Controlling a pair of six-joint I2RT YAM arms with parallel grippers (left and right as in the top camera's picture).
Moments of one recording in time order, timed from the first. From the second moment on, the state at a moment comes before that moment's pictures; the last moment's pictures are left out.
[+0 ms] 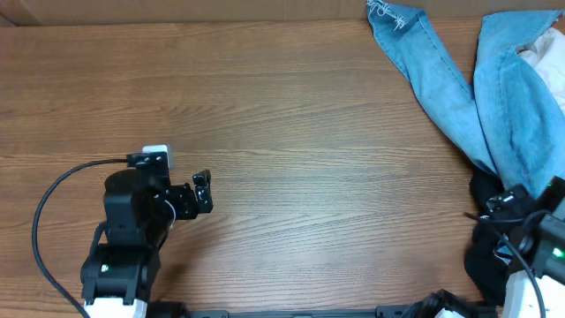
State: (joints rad) left arm -0.03 0.77 0.68 -0.60 0.13 -0.19; right arm -0.57 0.86 0.81 -0.94 0.20 0.46
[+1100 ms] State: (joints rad) left arm -0.03 0.79 0.68 -0.58 0.15 -0.21; right arm -0.63 1.17 1.01 -1.04 0.38 0.39
